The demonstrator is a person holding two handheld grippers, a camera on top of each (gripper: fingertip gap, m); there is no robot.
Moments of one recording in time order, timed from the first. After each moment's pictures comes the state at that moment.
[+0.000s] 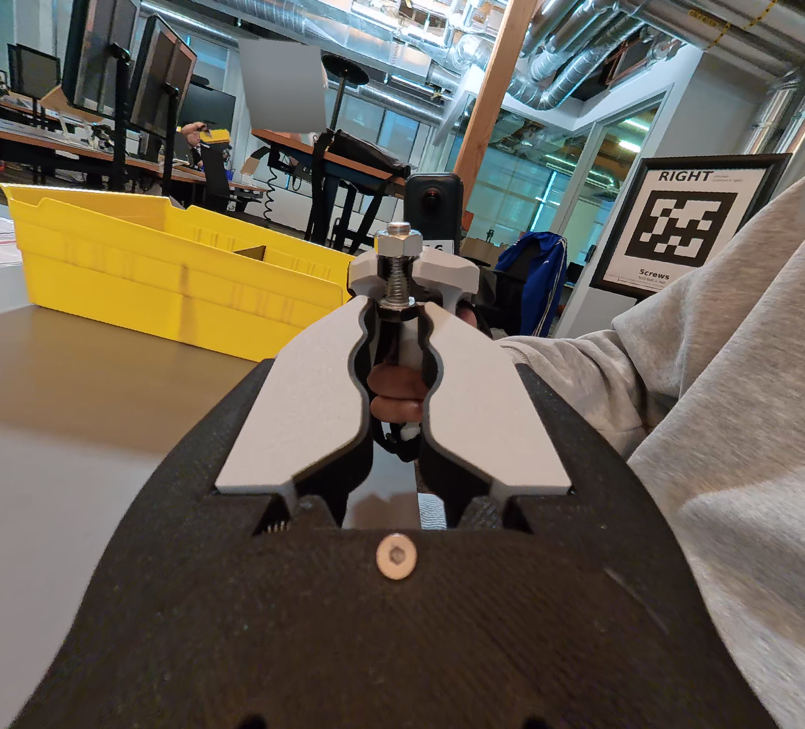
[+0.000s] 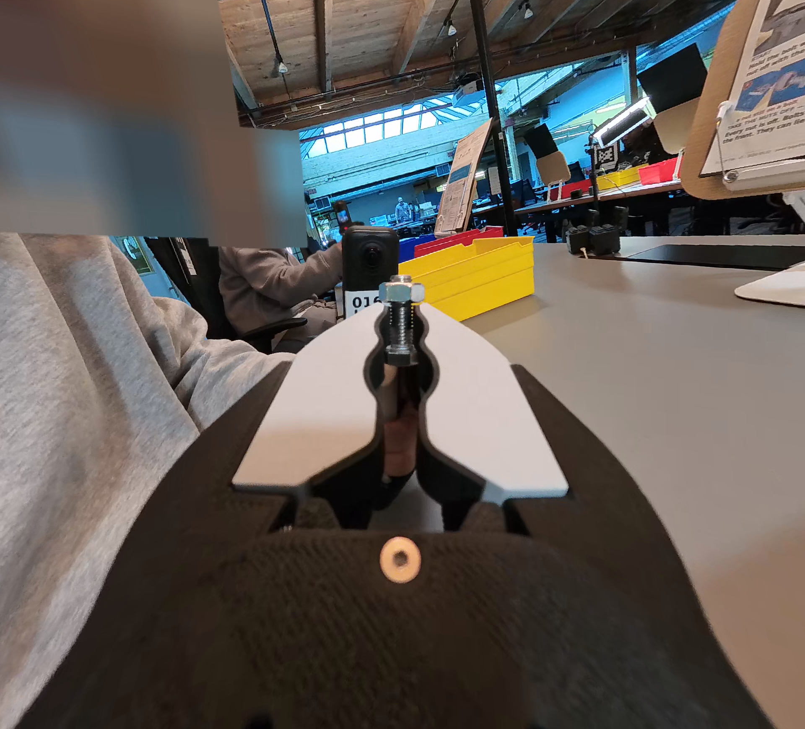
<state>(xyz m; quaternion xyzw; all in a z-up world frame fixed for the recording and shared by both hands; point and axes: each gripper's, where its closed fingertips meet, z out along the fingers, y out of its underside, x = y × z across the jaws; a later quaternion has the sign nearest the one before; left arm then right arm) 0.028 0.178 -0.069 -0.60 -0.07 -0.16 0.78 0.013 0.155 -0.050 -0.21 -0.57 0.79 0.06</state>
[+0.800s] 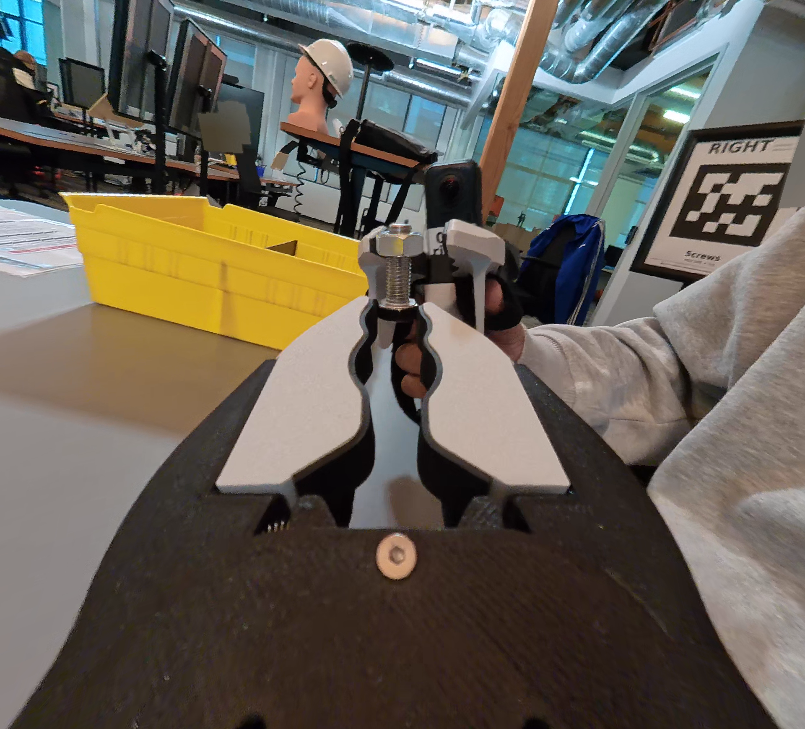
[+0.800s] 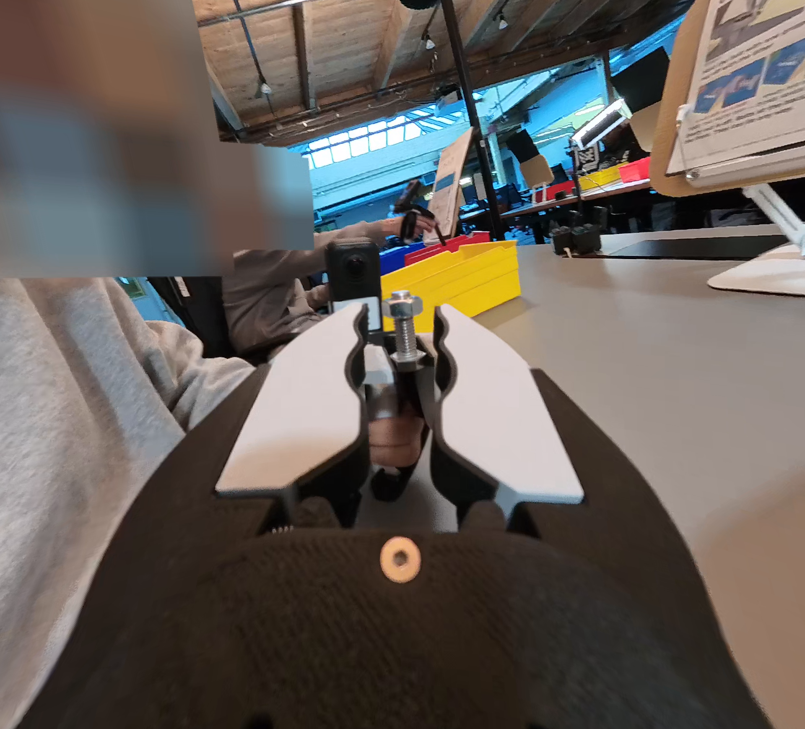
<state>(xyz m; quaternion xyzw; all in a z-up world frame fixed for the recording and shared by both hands) 0.015 0.176 -0.075 -0.62 -0.07 -0.12 0.77 0.005 0.170 -0.046 -0.24 -0.55 0.80 0.05</state>
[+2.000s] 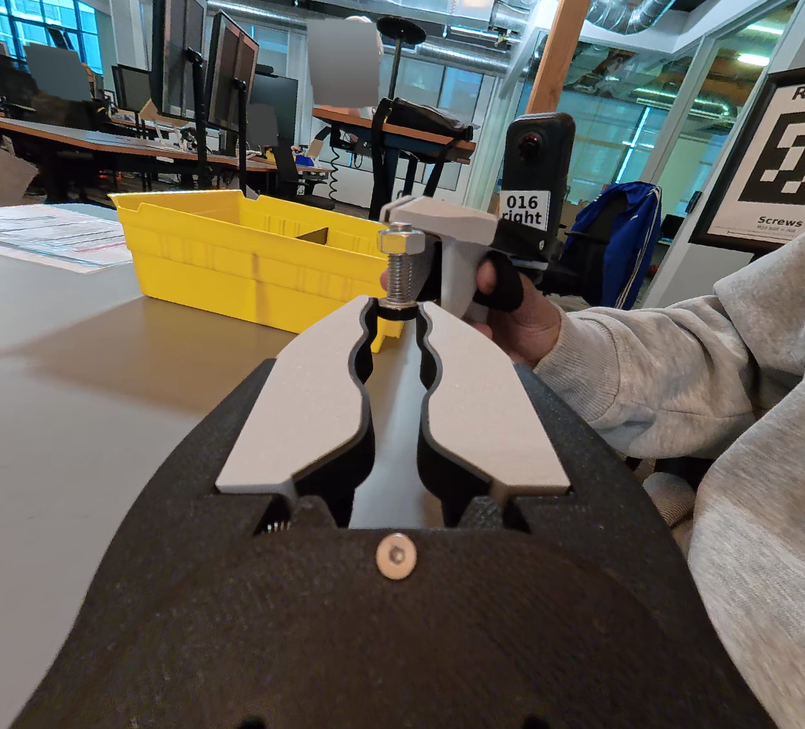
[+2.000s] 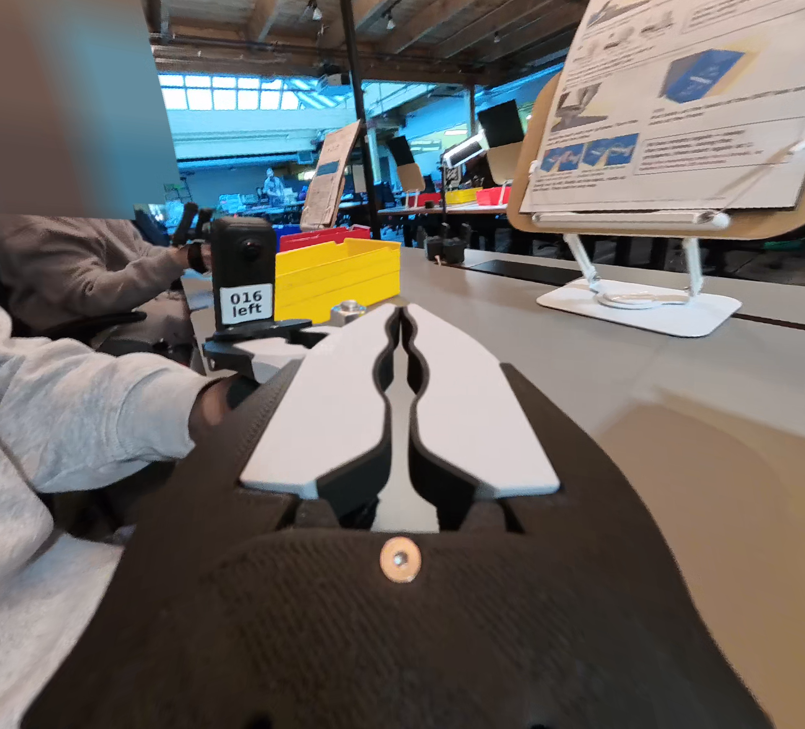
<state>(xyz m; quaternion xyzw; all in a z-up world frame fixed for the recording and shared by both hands) 0.009 0.180 -0.083 -0.65 -0.08 -0.06 0.76 -0.010 0.197 -0.047 -0.27 -0.58 0.73 0.24</state>
